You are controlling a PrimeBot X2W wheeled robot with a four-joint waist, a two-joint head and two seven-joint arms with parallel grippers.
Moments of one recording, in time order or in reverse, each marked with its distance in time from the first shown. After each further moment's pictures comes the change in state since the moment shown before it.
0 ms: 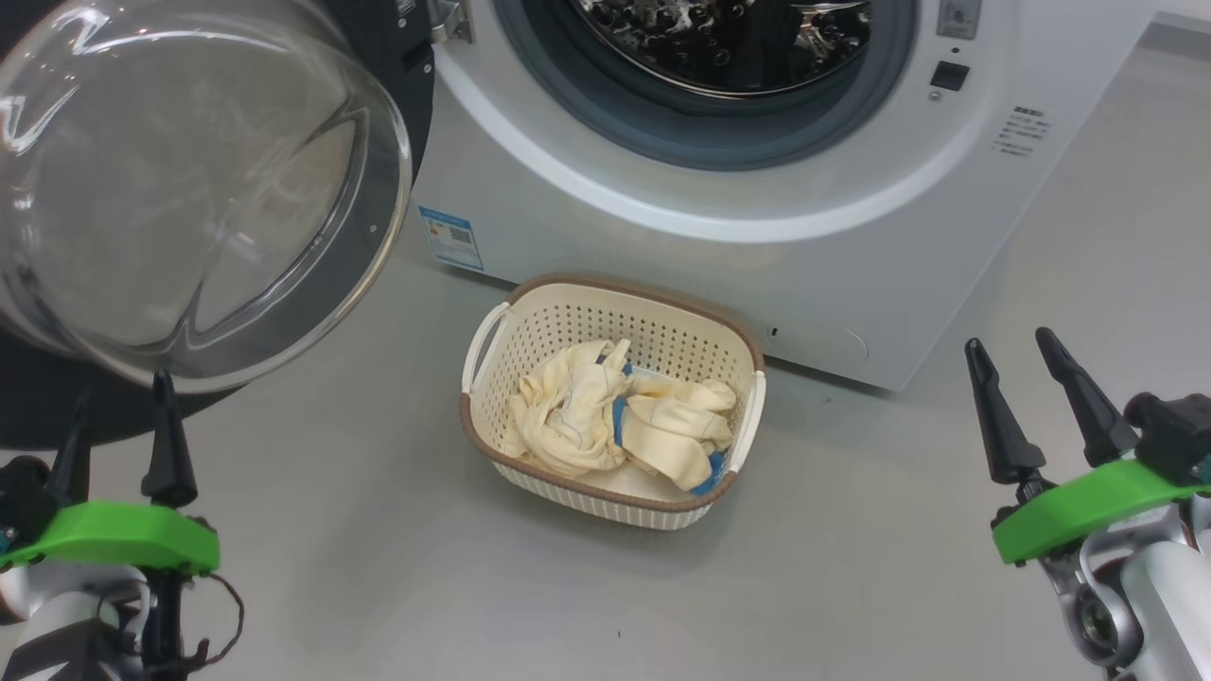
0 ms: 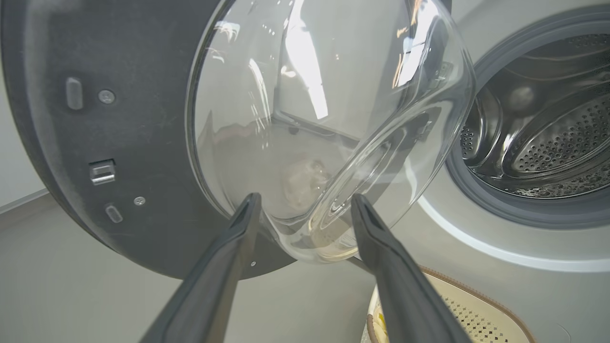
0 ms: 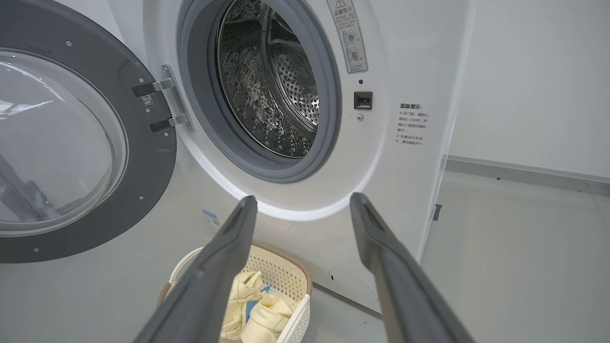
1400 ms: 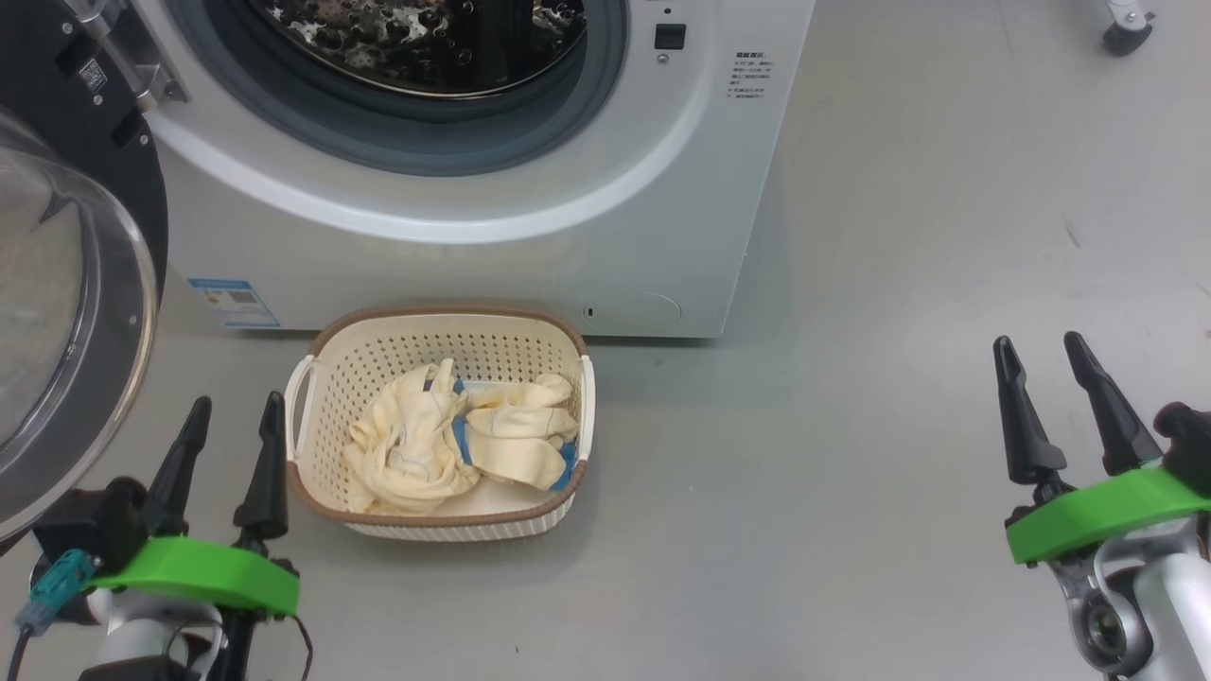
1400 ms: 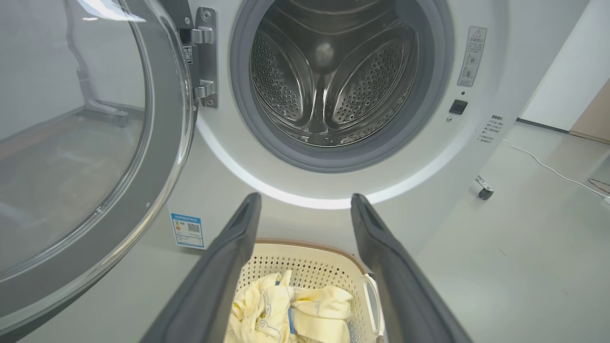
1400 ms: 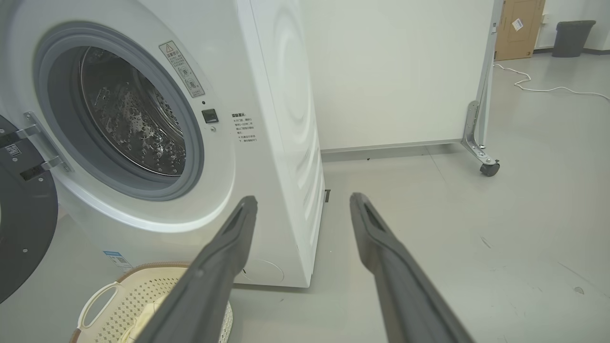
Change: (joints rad) left arm 0.112 0.044 -0.213 -0.201 -0.085 -0.001 0.000; right arm 0.038 0.047 -0.087 -0.029 0.006 0.000 0.000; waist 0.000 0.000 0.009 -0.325
